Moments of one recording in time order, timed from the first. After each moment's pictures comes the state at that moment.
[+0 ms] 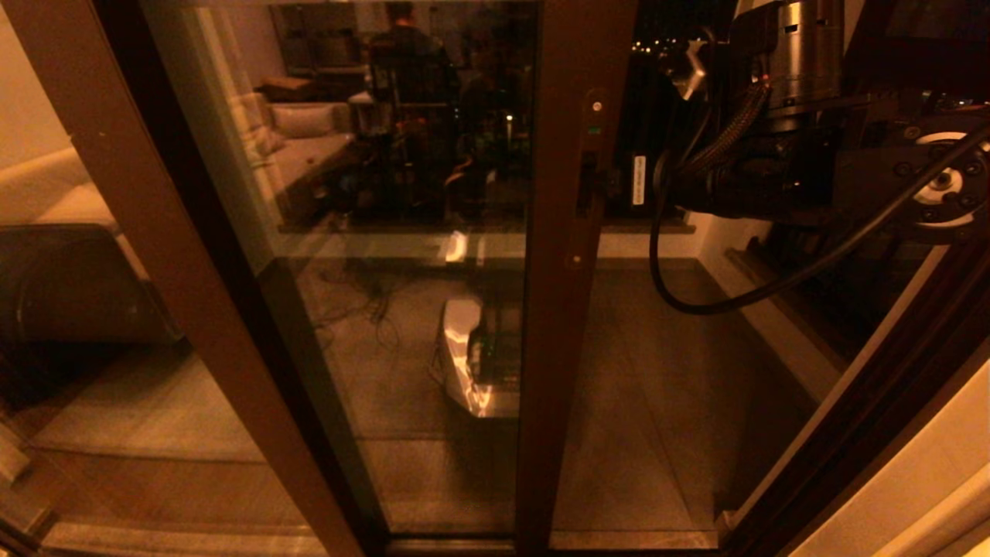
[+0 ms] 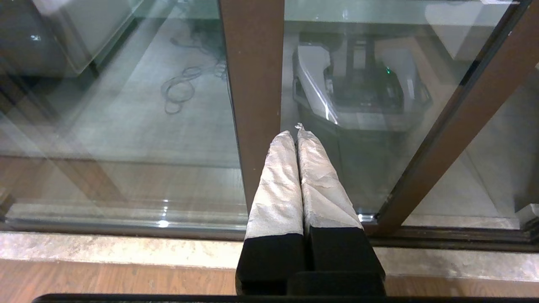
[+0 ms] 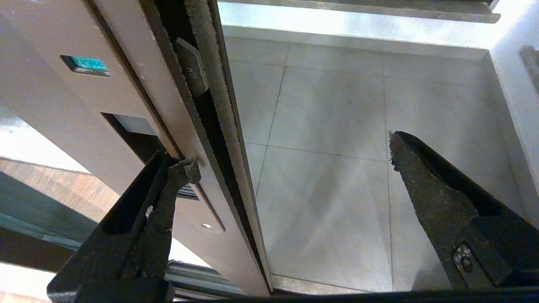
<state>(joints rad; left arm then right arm) 0.00 0.00 -0.06 0.16 0.00 0.00 0.46 1.82 -1.65 0.04 -0.31 0.08</state>
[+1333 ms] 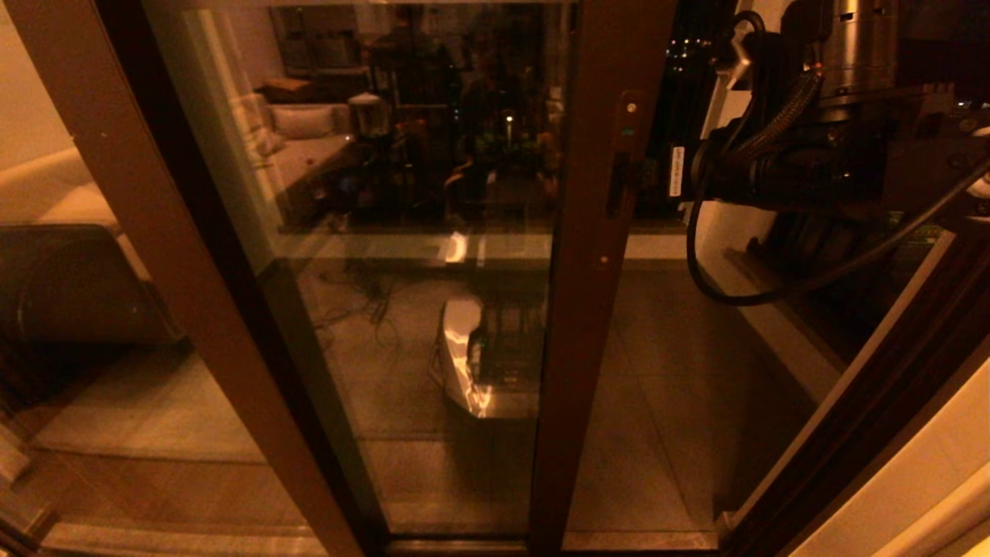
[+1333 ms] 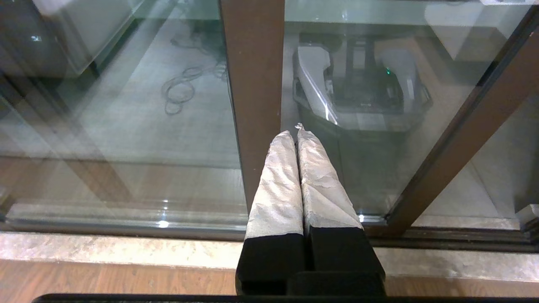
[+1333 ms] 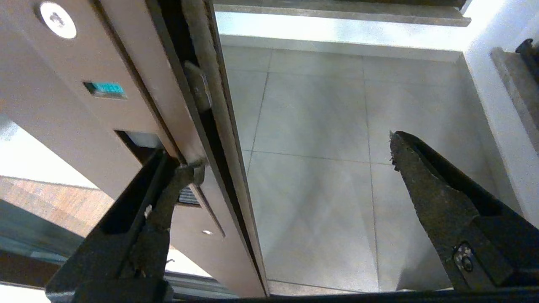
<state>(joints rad) 0.00 0.00 -0.06 0.16 0.00 0.01 0.39 1.77 -1.59 0.03 -0.30 0.07</state>
